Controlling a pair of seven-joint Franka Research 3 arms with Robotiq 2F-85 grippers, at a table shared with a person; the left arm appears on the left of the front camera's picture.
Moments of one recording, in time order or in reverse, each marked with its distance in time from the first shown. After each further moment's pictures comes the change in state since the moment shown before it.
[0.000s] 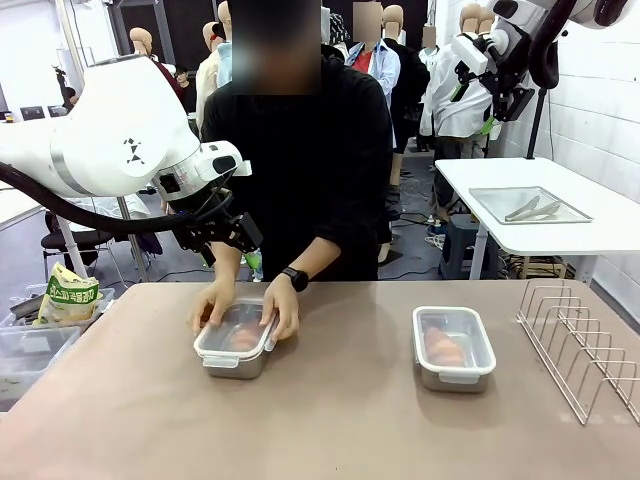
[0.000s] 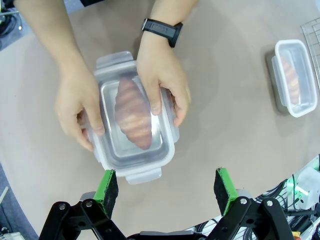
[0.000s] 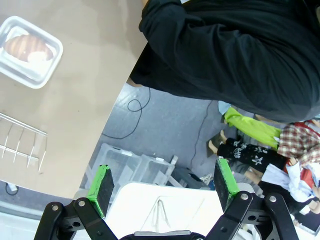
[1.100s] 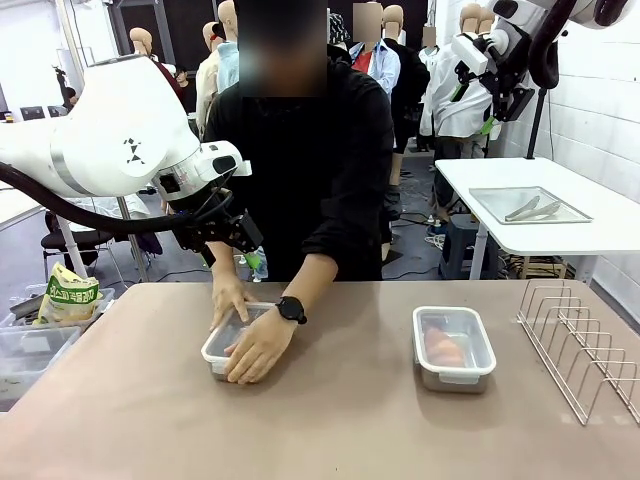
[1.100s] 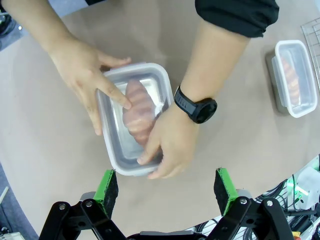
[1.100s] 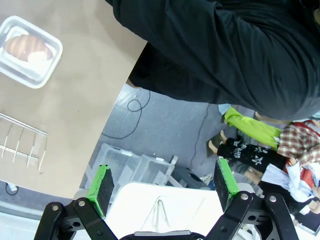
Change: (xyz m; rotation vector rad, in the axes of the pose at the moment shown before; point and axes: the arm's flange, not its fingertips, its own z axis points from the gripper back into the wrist) left arm 0.000 0.000 0.000 0.000 0.000 0.000; right arm 0.000 0.000 0.000 0.000 0.000 0.000
